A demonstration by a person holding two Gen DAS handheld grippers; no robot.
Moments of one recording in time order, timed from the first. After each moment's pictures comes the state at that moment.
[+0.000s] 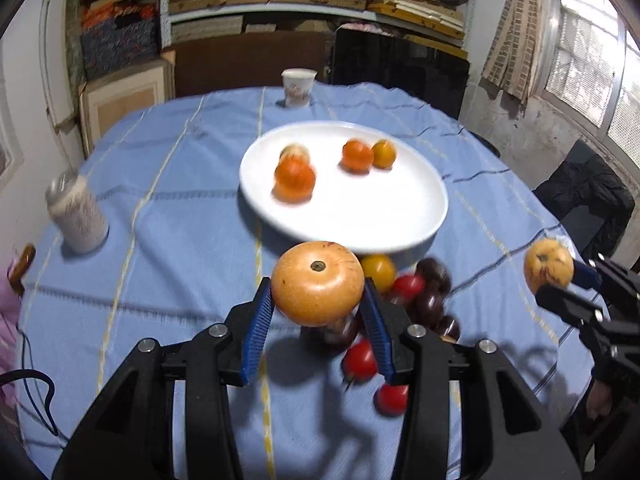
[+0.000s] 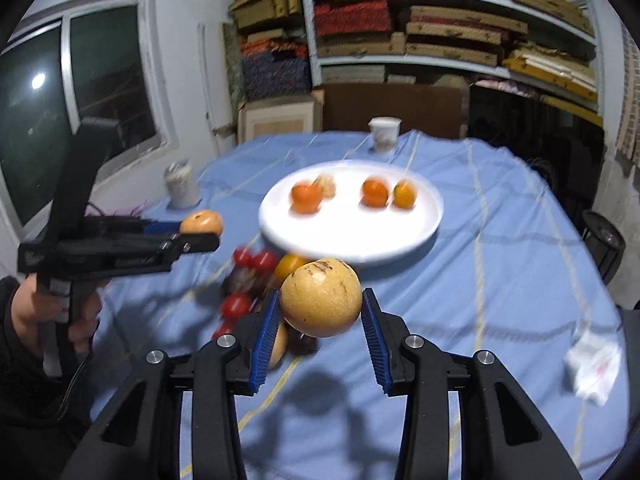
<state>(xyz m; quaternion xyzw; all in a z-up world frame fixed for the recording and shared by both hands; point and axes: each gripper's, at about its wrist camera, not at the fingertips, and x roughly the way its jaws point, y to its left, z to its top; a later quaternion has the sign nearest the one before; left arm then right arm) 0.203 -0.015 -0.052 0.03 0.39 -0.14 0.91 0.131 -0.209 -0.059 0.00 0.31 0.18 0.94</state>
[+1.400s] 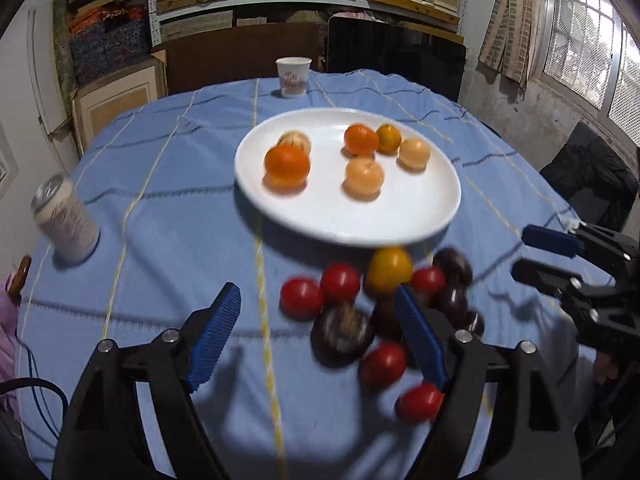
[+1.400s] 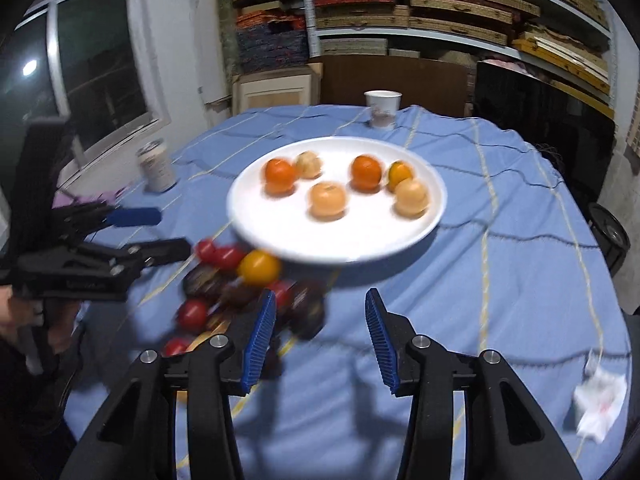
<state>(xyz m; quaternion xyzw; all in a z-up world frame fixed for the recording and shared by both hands) 0.206 -0.006 -0.084 0.05 0.41 -0.13 0.90 0.165 -0.202 -0.090 -0.03 0.36 0.20 0.91</state>
